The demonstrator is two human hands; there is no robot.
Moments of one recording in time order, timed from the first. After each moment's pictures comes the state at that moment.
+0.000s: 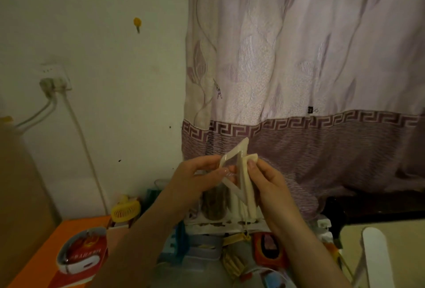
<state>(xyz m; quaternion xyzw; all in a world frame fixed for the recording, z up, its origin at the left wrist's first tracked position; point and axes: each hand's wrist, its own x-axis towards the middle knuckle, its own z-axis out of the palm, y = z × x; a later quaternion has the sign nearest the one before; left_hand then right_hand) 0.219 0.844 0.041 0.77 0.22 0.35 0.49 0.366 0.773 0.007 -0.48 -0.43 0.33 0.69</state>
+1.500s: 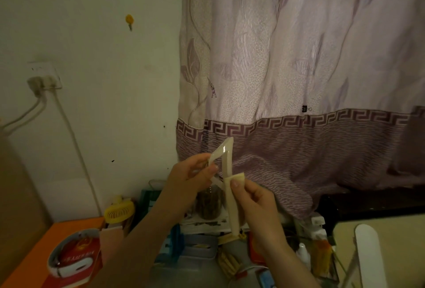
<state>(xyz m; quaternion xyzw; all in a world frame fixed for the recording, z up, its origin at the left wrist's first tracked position) 0.230 0.855 0.025 0.75 0.22 0.42 0.47 0.352 0.773 -0.027 -0.49 -0.40 0.31 0.71</state>
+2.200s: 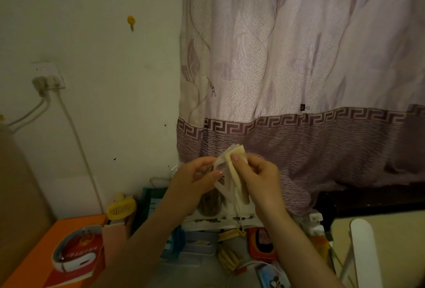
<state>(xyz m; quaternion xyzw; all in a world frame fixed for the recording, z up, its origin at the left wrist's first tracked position) 0.227 0.844 0.020 0.77 0.22 0.40 0.45 0.366 0.781 0.001 -0.51 -0.40 0.23 0.72</state>
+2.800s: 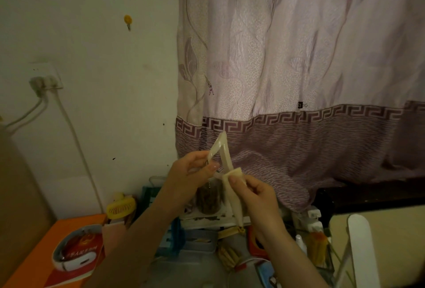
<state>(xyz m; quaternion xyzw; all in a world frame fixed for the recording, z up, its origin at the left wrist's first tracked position) 0.229 0.848 0.022 0.72 0.29 0.40 0.49 0.360 0.767 -0.033 -0.49 -0.37 0.33 0.72</state>
